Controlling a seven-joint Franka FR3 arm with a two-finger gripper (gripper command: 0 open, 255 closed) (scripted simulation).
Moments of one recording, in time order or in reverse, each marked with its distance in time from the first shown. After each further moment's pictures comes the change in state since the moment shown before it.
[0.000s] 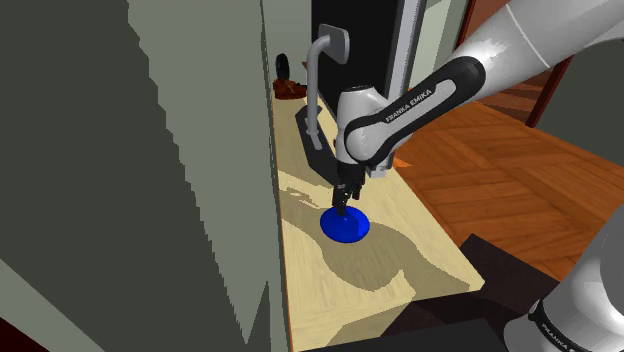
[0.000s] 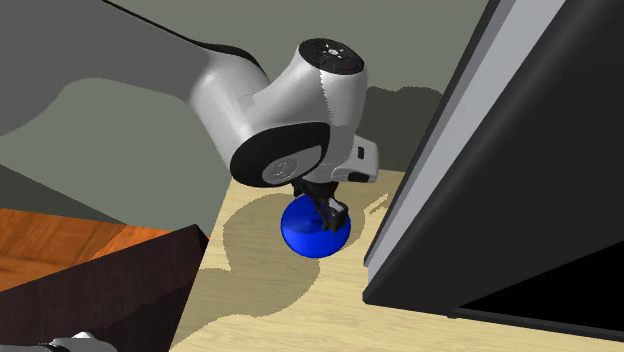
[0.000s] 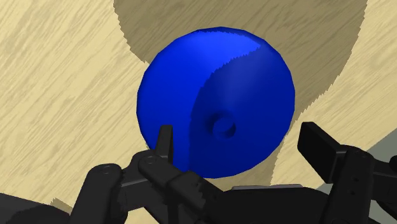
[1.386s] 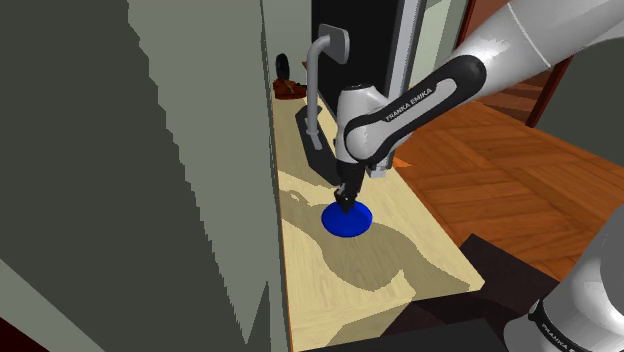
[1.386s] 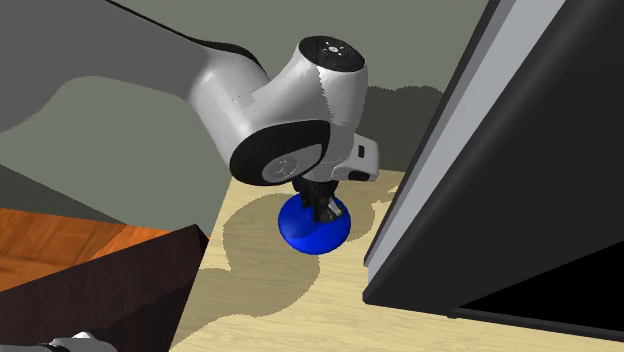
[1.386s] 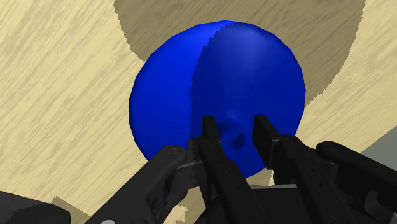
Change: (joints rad) arm 0.000 -0.004 0.000 0.003 0.001 -0.007 0.000
